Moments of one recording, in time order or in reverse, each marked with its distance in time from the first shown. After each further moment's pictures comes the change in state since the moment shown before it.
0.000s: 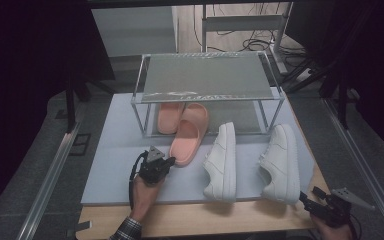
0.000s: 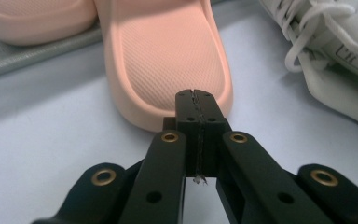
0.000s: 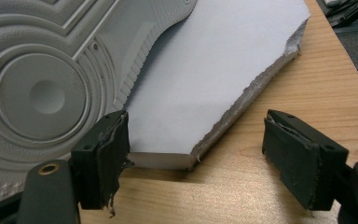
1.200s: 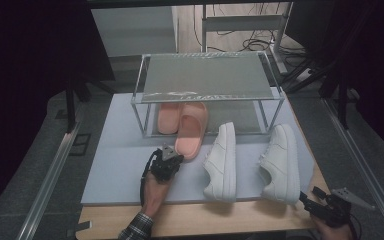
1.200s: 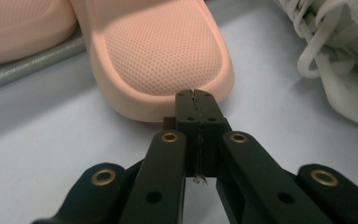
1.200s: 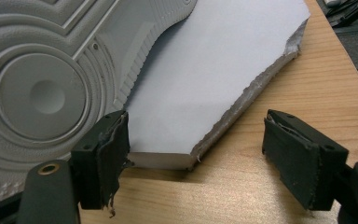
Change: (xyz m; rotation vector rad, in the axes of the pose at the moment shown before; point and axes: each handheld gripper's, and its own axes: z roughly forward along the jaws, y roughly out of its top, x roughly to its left) left arm -0.017 0.015 0.031 0.023 0.059 0.058; right arm 0.000 0.000 0.000 0.000 0.000 0.000
